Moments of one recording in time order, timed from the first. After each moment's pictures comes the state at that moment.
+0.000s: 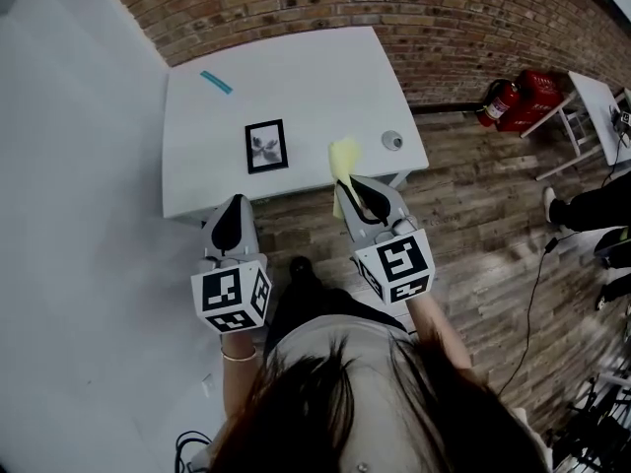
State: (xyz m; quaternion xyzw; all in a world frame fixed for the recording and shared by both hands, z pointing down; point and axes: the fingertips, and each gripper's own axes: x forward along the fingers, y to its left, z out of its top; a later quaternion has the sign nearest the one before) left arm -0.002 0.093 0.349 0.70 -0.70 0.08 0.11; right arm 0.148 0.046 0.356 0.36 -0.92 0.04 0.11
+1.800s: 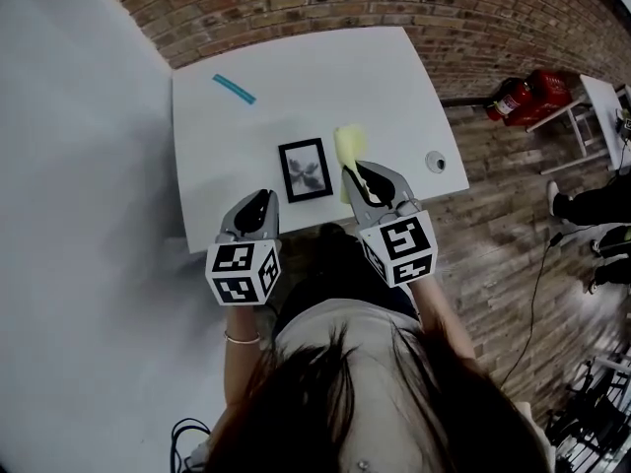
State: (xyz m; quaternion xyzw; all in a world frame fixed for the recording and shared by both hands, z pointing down) left arm -0.106 -0.021 0.433 0.76 -0.59 0.13 0.24; right arm 0.017 -0.068 0.391 0.39 -0.90 0.06 0.17
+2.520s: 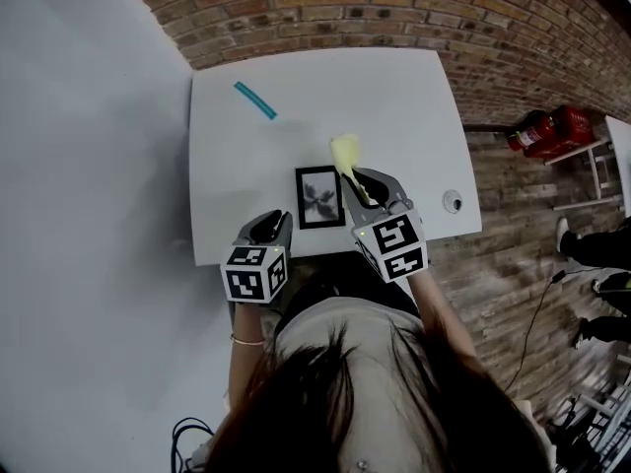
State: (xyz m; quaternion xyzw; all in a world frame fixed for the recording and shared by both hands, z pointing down) left arm -0.118 -0.054 0.500 0.73 -0.58 0.17 0.33; right arm -0.025 -0.137 0.432 0.32 -0.92 0.06 0.22
